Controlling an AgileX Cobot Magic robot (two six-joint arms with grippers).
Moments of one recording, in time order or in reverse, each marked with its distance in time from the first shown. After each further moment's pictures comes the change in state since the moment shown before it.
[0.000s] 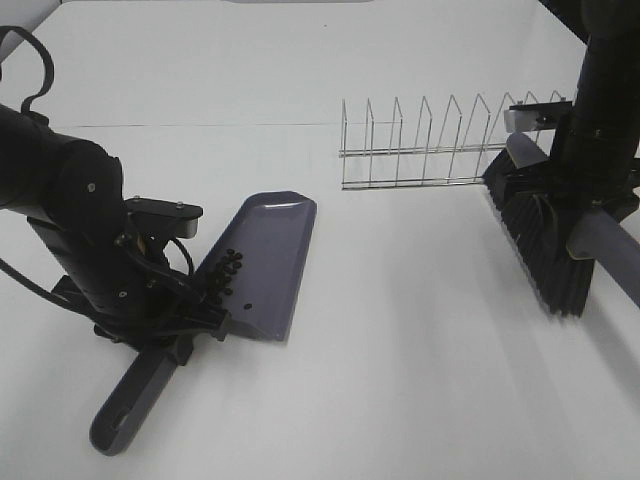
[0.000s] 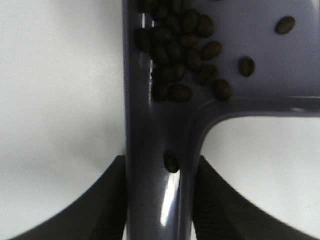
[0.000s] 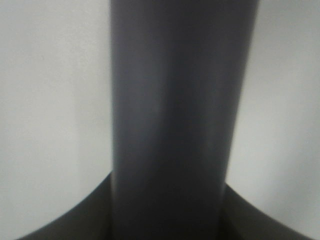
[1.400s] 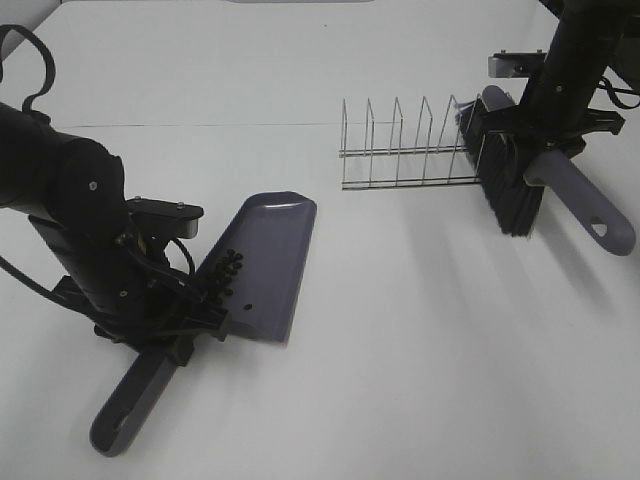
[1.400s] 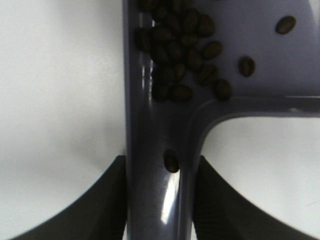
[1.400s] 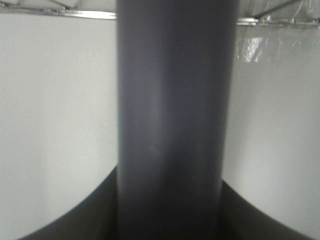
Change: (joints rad) left arm 0.000 0.002 -0.005 -0.002 0.013 -0.001; right arm -0.082 0.323 -0.552 0.063 0.011 -0.082
